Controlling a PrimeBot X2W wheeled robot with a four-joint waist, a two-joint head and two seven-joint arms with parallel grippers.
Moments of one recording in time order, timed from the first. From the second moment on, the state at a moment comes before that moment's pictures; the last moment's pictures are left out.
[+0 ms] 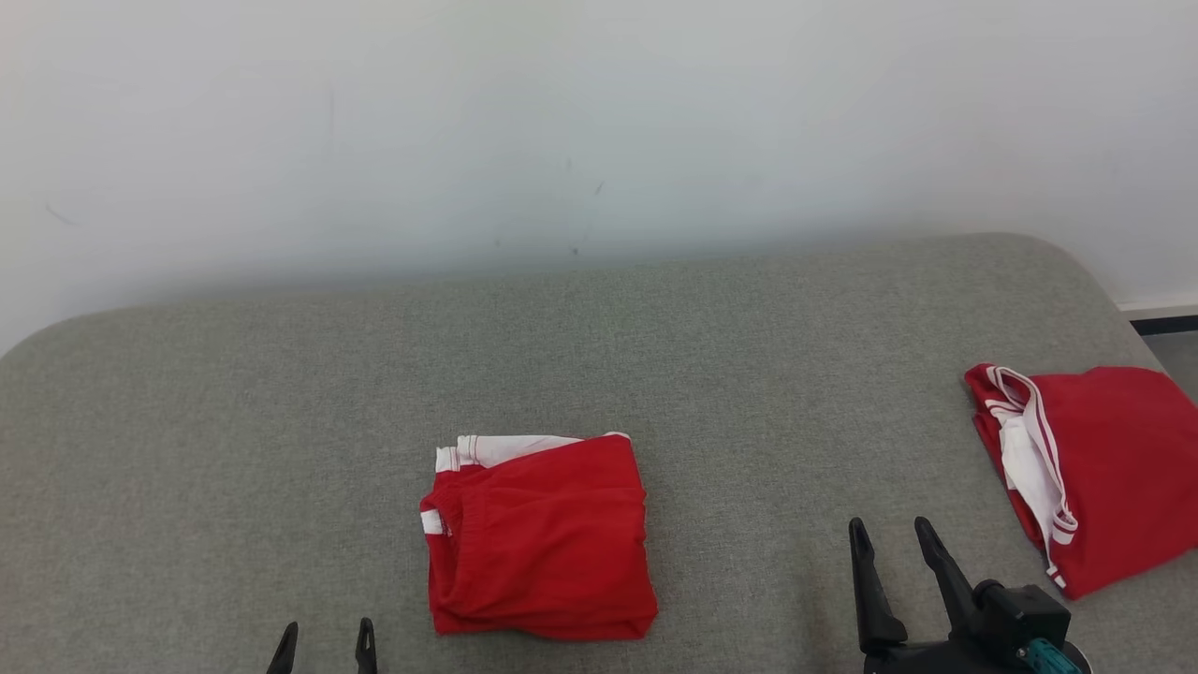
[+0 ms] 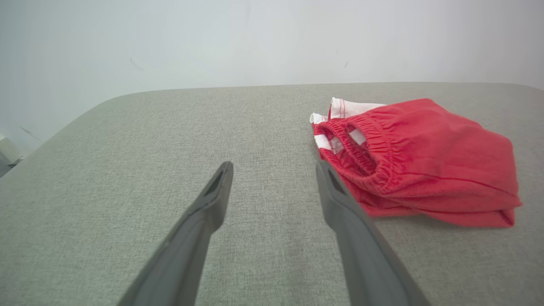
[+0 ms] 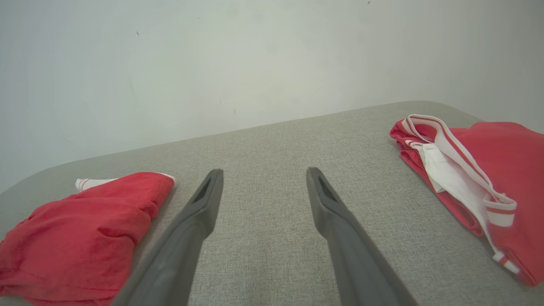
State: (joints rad) left arm 0.05 0.05 -0.01 0.33 -0.08 -0.04 -0.26; right arm -0.05 -0.05 -0.01 0.36 0.18 0.13 -0.26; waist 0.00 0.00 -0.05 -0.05
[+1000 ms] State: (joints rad) left arm 0.05 0.05 -0.05 0.31 -0.09 -0.03 -0.26; right arm -0.06 -0.05 0.02 0.37 0.20 0.13 -0.26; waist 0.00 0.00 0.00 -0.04
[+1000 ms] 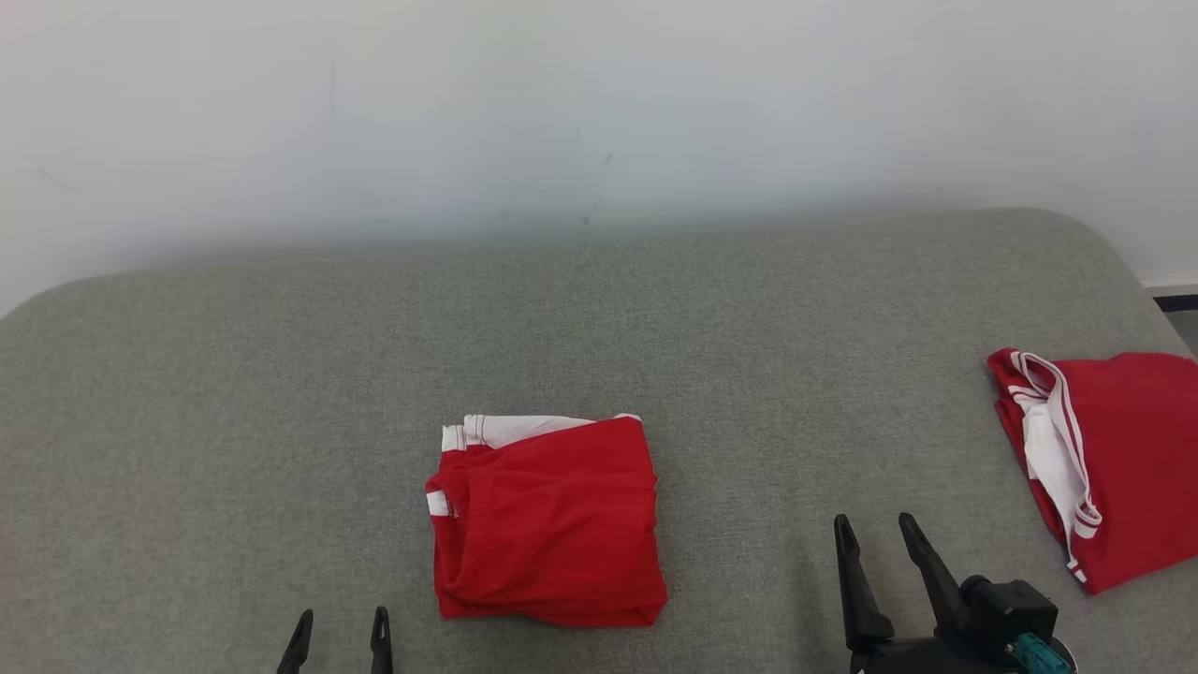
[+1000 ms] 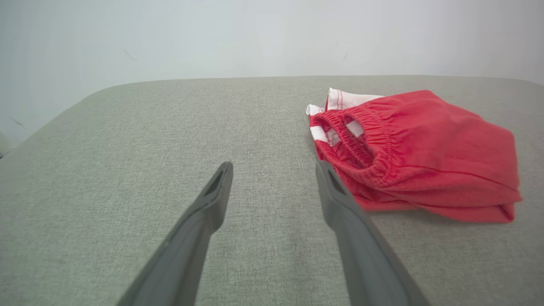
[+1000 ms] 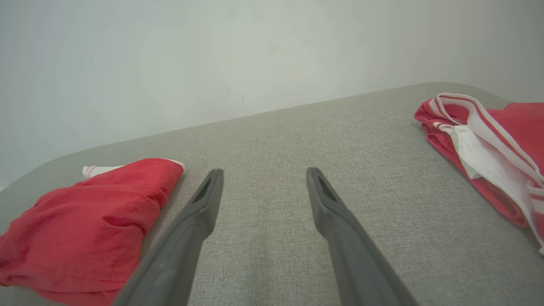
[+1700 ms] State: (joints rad) left arm -0.07 0.05 -0.16 0.32 -0.13 -0.01 -0.26; right arm -0.25 -0.05 0.22 0.46 0.32 0.13 -0.26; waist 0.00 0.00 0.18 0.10
